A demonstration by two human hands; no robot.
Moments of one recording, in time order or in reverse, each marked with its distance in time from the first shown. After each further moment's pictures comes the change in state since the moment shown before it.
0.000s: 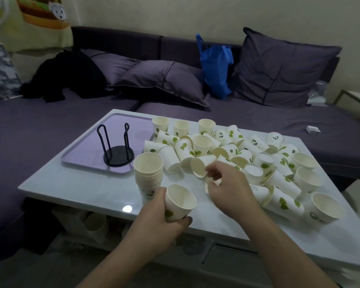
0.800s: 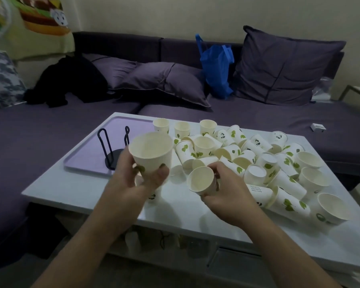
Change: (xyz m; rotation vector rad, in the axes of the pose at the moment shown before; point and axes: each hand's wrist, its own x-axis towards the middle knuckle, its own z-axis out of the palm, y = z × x) left_hand 0.005 0.033 -0.060 -0.341 0.201 0.255; right_hand 0.000 0.008 0.004 0.037 -0.072 -0.035
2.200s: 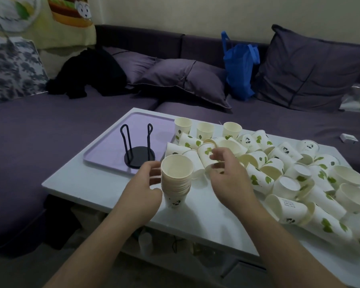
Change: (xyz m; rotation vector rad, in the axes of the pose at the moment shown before) left_hand 0.036 -0.052 -0.029 0.317 0.065 -0.284; right_hand 0.048 -0.053 0.043 0.238 0.103 -0.002
